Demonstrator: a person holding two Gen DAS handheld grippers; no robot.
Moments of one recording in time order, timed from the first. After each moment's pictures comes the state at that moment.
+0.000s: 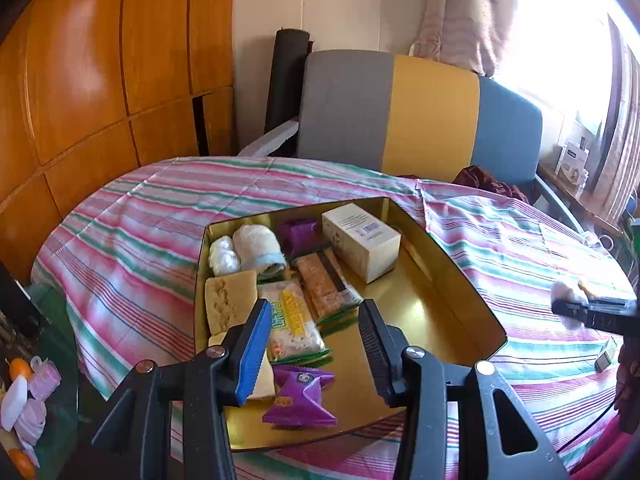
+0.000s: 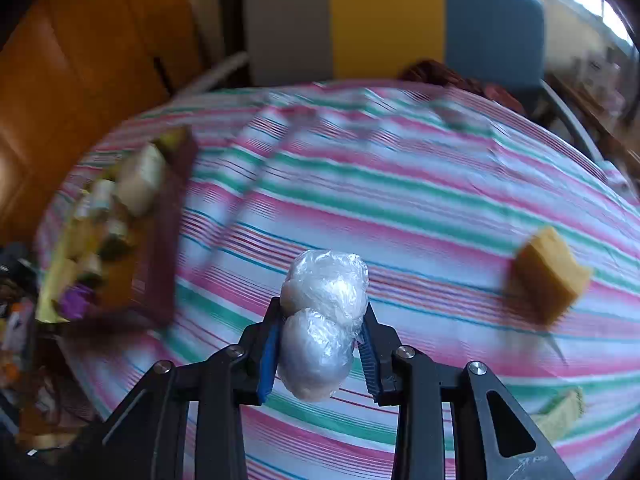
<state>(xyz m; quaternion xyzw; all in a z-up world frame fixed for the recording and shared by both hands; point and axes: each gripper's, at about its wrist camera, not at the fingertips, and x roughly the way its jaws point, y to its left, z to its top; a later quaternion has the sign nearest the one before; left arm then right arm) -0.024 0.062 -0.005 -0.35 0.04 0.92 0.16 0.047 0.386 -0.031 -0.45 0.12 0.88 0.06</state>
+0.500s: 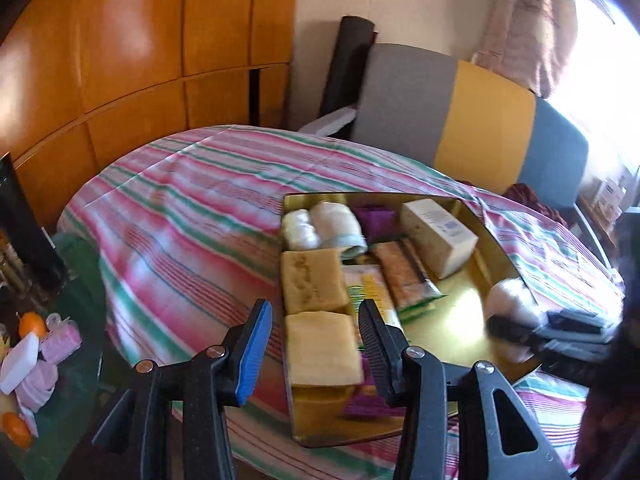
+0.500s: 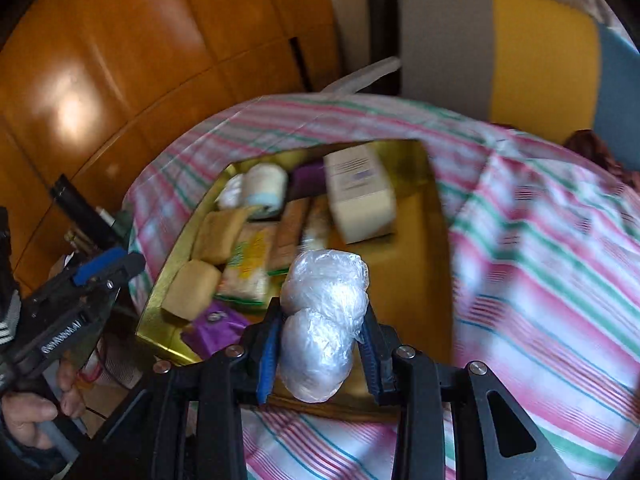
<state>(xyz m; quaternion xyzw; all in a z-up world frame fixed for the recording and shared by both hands) -0.044 -0.004 -0.023 -0.38 -0.01 0.92 0.09 -0.041 0.219 -0.042 -0.45 0.08 0.88 -0.11</state>
